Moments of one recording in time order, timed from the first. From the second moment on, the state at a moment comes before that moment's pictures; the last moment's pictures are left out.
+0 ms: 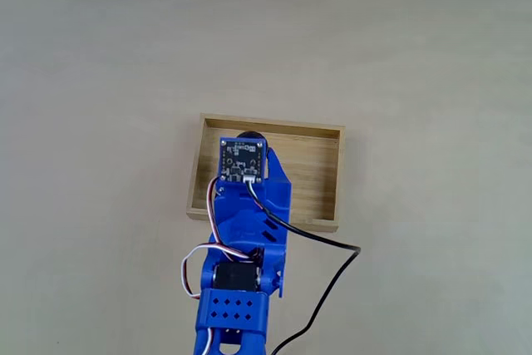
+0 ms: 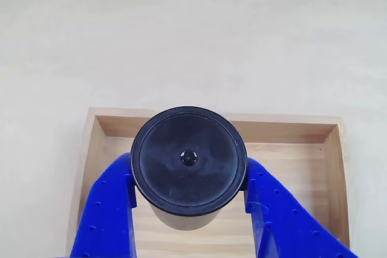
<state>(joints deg) -0.3 -25.4 45.8 20.3 4.9</state>
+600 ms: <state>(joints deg) 2.7 -19.2 47.0 13.3 4.9</state>
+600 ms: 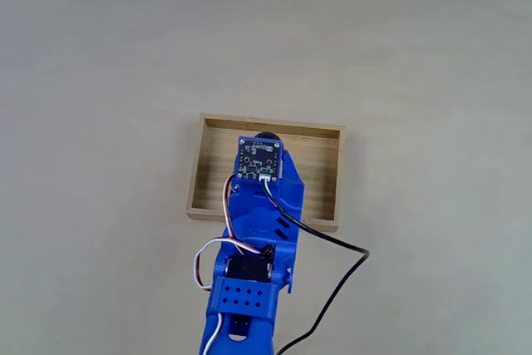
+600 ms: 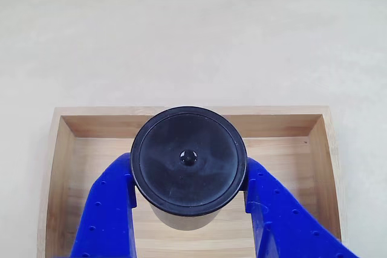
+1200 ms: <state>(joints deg) 2.7 -11.9 47.6 9.1 4.9</state>
